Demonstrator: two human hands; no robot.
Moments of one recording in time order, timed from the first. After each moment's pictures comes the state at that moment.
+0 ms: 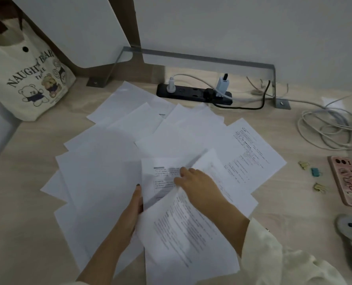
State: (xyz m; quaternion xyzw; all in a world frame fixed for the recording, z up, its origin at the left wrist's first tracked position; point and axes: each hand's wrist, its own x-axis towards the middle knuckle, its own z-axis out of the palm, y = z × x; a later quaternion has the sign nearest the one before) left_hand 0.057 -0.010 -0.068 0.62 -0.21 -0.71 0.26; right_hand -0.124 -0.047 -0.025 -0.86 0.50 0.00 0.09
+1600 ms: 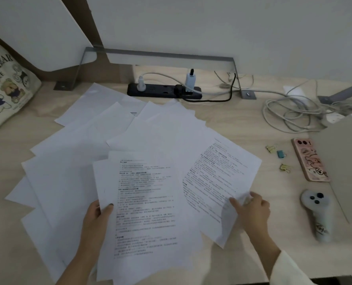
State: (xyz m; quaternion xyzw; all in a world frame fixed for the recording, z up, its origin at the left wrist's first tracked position) left_hand 0.061 0.029 -0.071 0.72 -0.31 -0.52 0.33; right_hand -0.272 0.063 -0.074 -0.30 0.91 -0.16 0.24
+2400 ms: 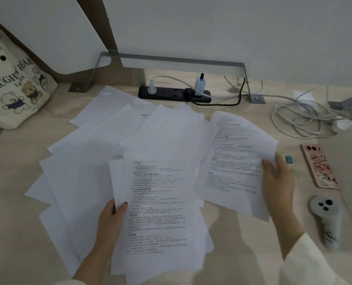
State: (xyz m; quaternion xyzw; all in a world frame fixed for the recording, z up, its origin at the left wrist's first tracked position) left_hand 0.060 0.025 -0.073 0.72 -0.32 -0.53 0.30; right_hand -0.256 0.013 0.028 -0.36 0.82 -0.41 0.17
